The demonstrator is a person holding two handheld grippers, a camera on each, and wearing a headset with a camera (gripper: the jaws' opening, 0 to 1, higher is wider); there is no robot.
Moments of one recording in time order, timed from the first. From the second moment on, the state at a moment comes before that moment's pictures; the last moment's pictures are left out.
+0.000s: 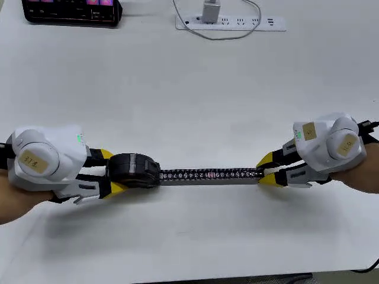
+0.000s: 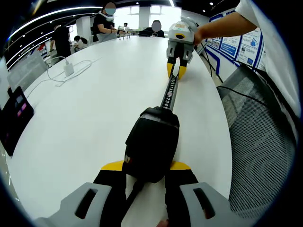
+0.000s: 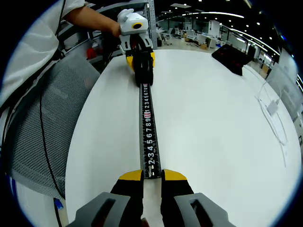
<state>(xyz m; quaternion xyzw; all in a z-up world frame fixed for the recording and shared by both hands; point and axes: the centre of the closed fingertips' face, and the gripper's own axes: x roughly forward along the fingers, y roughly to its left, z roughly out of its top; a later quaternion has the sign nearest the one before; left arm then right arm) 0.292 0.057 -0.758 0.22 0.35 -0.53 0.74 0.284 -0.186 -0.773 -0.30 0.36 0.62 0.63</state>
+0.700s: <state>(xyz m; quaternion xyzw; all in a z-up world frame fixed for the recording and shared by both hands) 0.293 0.056 -0.758 0.23 0.35 -0.53 0.74 0.283 -0.210 -0.775 -0.31 0.39 0.61 0.62</state>
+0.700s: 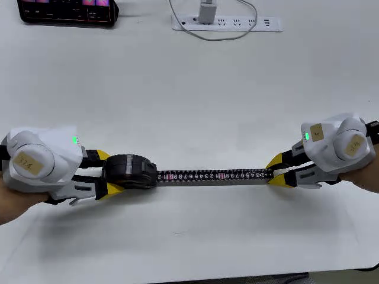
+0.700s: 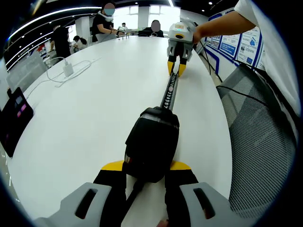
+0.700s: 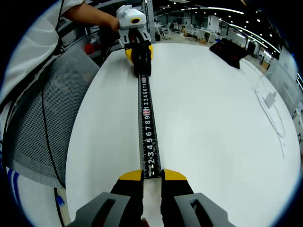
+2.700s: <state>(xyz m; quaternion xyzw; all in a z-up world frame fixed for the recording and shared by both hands) 0.291 0.052 -0.757 0.21 0.38 -0.50 0.75 0.282 -0.214 -0.775 -0.31 0.41 0.58 0.63</state>
